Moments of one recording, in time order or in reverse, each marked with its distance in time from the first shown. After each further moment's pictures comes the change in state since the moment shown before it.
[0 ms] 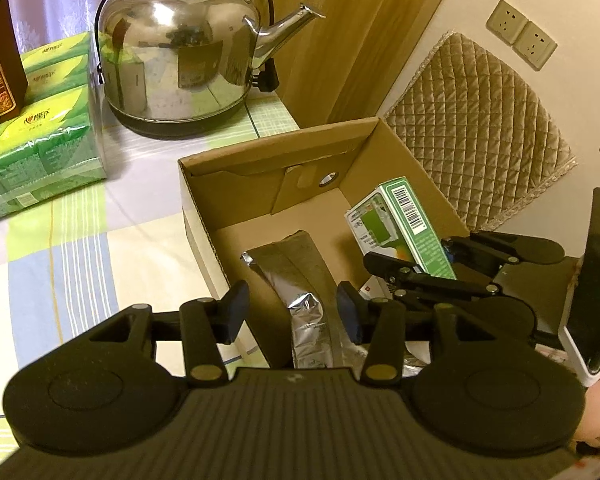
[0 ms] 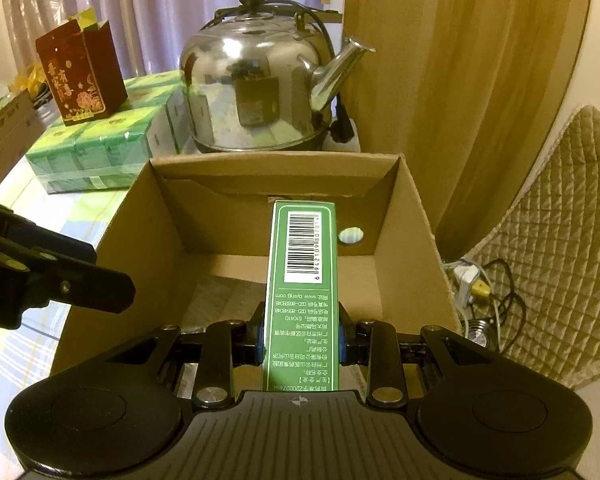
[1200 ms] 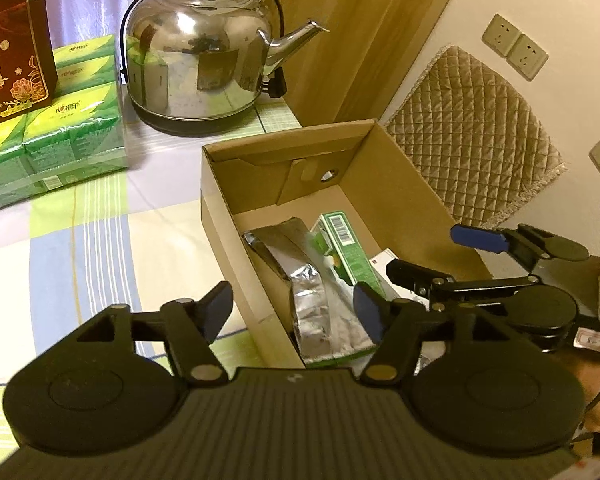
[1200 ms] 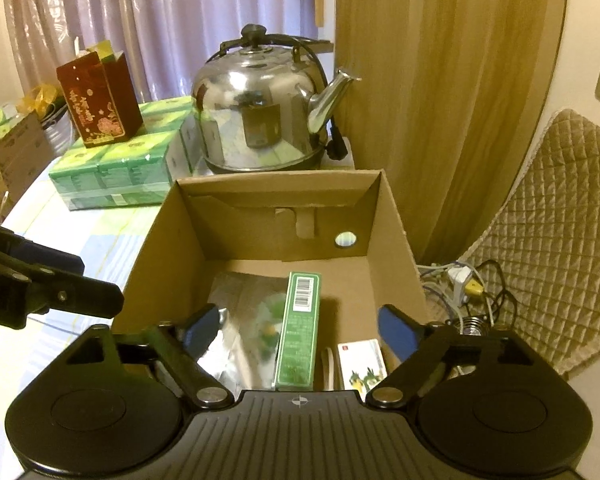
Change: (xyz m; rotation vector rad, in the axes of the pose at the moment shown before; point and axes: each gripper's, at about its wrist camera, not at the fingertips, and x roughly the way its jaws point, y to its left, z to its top) left arm -0.042 -0.006 -0.027 -0.010 -0.033 0.011; right arm -0.066 0.004 -0.013 0.012 -0.056 0.001
